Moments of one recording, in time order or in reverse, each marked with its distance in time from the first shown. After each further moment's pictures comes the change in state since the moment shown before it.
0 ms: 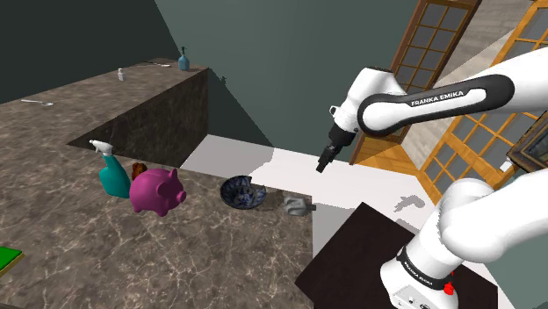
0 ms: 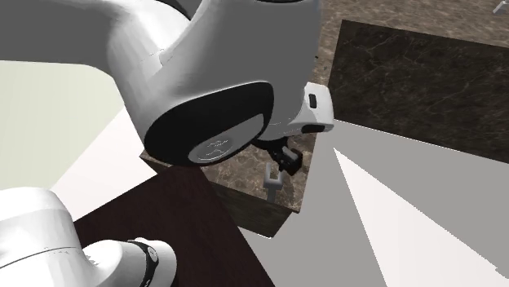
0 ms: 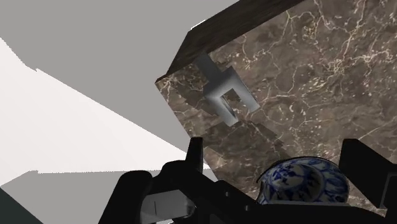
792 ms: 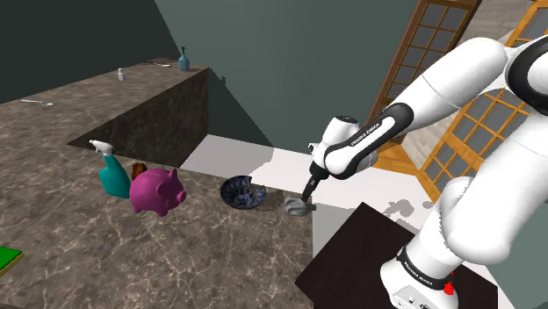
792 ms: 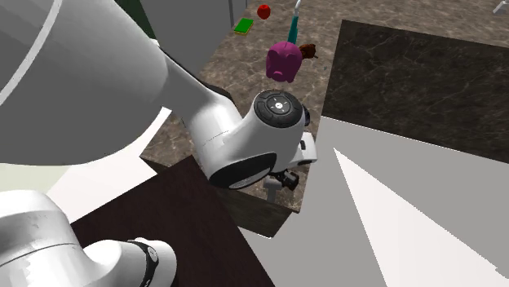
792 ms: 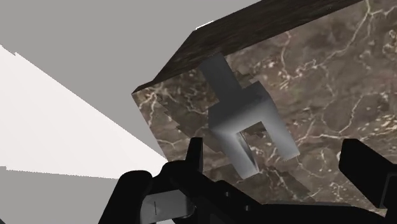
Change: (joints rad) arm 0.097 0.504 -0.064 -0.036 0.124 0.512 -0.220
